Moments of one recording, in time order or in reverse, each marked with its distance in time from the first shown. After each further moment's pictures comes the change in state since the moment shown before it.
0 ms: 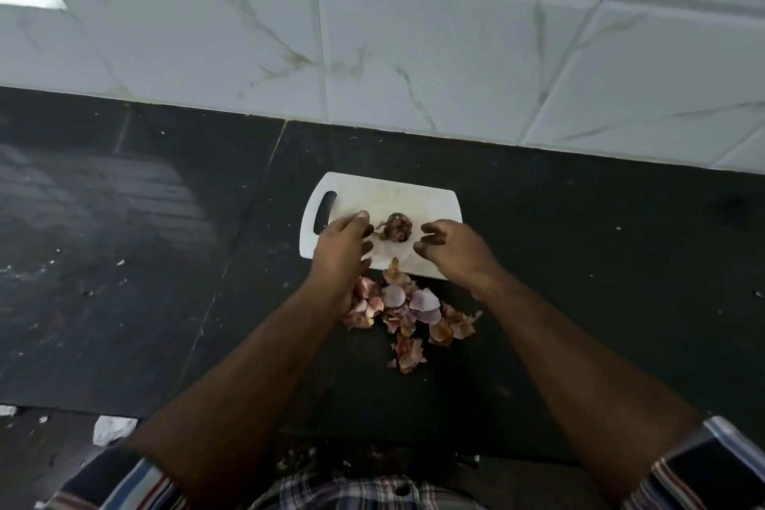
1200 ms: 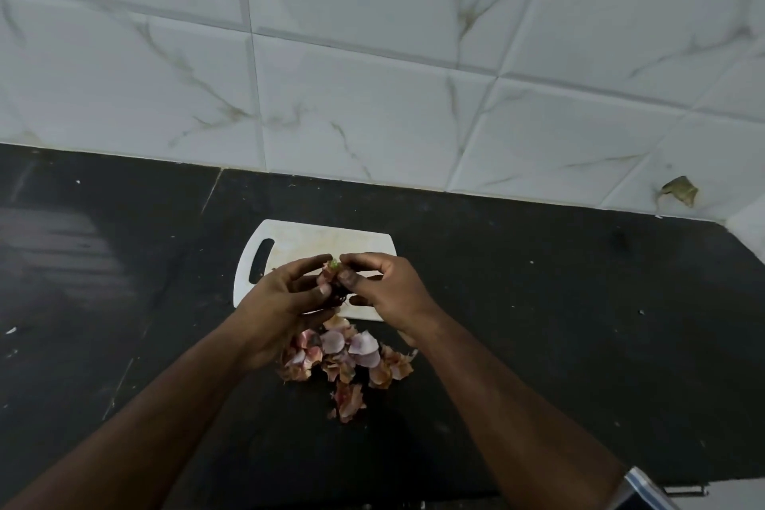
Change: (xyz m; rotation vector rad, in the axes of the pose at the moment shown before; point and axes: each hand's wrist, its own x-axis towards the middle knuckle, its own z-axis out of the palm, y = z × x) left_hand -0.012 0.012 -0.022 -0.009 -0.486 0.009; right_hand -0.039 -0.028 -0.008 0.573 0.011 -0.142
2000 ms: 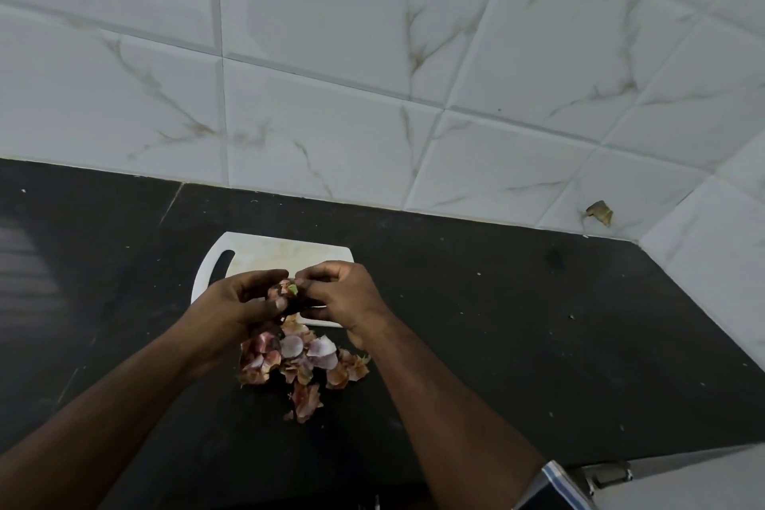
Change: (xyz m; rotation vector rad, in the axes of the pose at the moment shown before) left_hand -0.027 0.002 -0.002 0.146 0.015 0.059; right_hand -0.034 -0.026 0.013 0.110 0.025 0.104
